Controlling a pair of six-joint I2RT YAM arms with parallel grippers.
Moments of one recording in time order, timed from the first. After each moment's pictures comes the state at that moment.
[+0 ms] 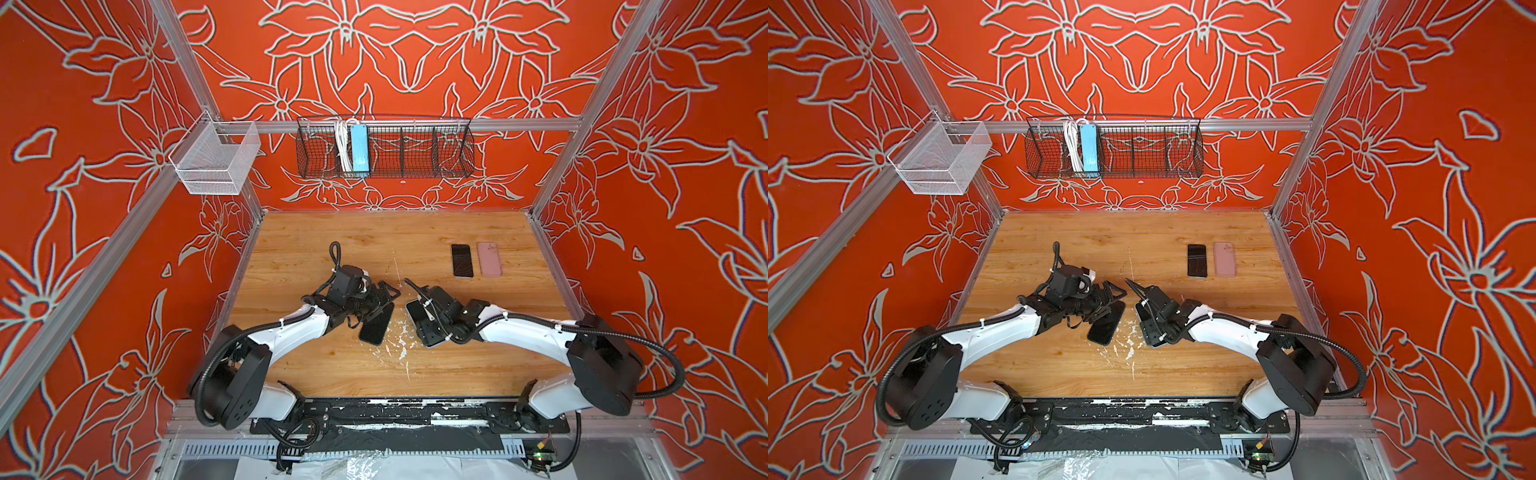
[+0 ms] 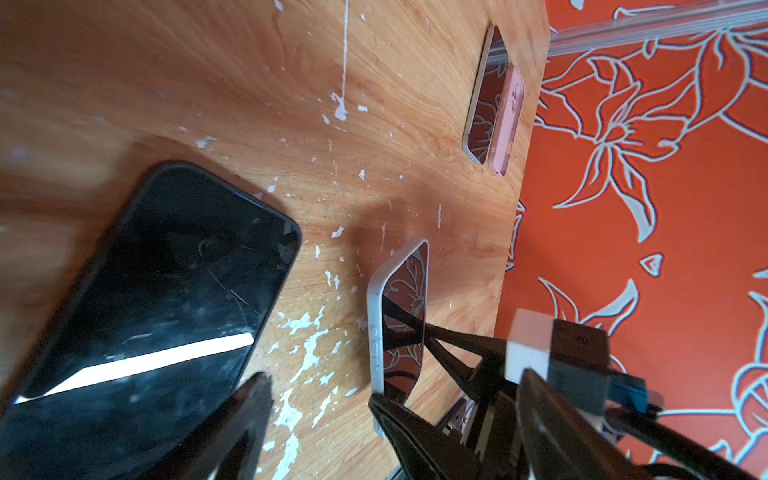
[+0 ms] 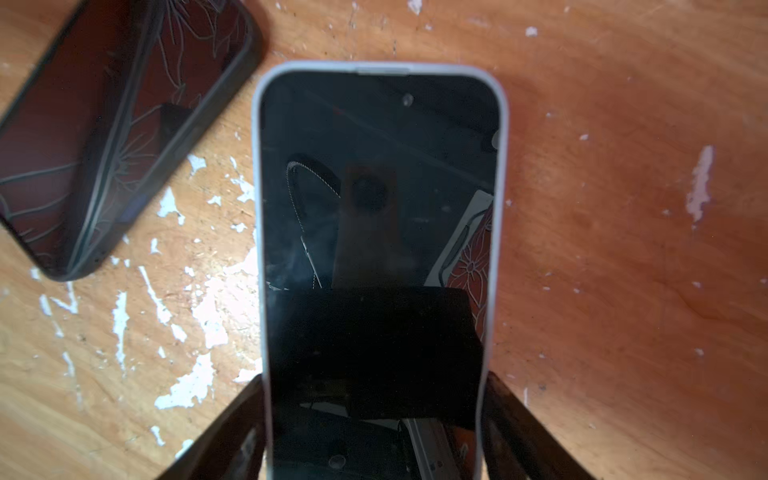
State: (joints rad) left arm -0.49 1.44 0.70 0.05 0.45 -1.11; right arm 0.83 1.47 0.82 -0.49 0.09 0.43
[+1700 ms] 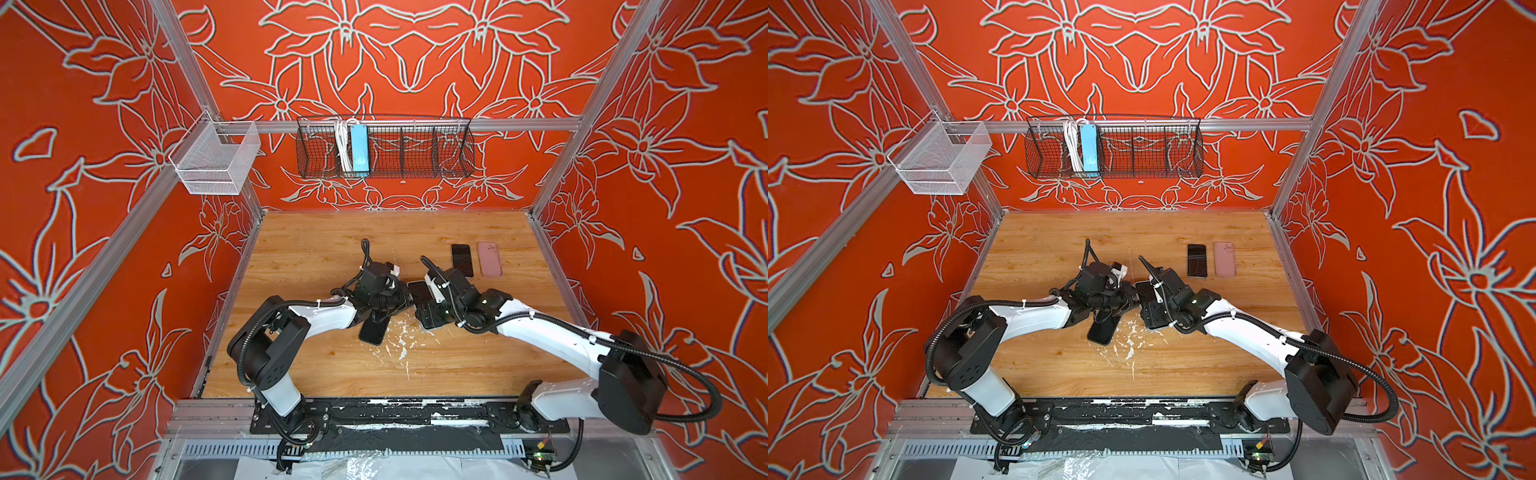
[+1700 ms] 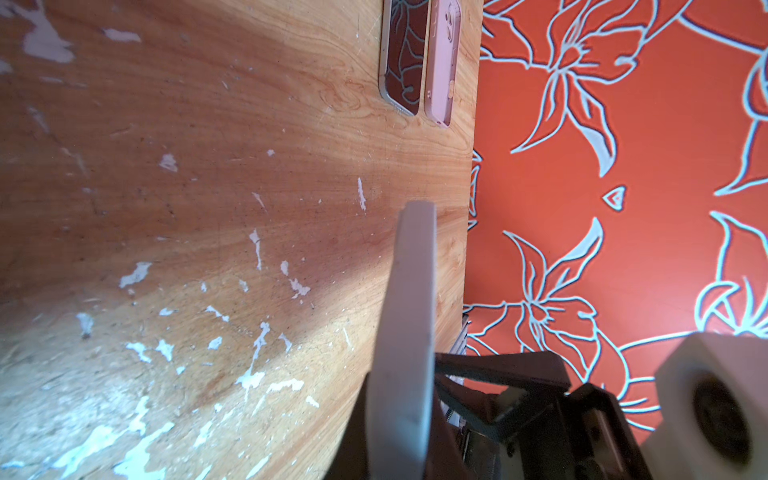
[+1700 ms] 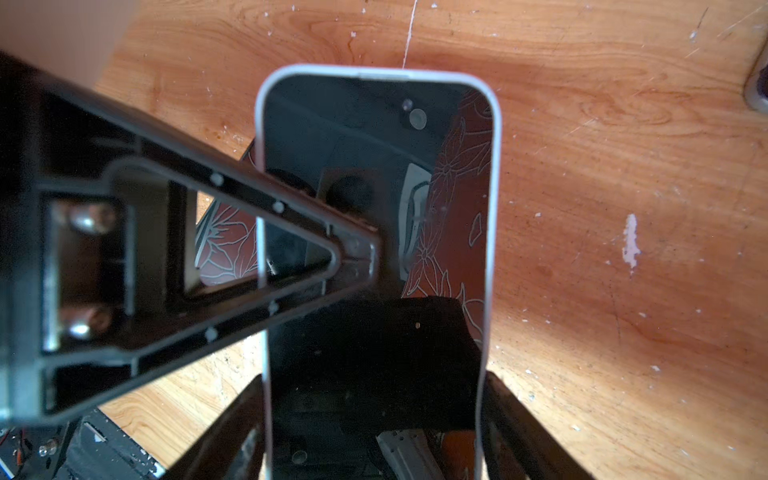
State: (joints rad) left arm -0.62 1.66 0.83 0.27 0.51 -1.13; right arm 0.75 1.35 0.89 -0.50 -0.03 0.48
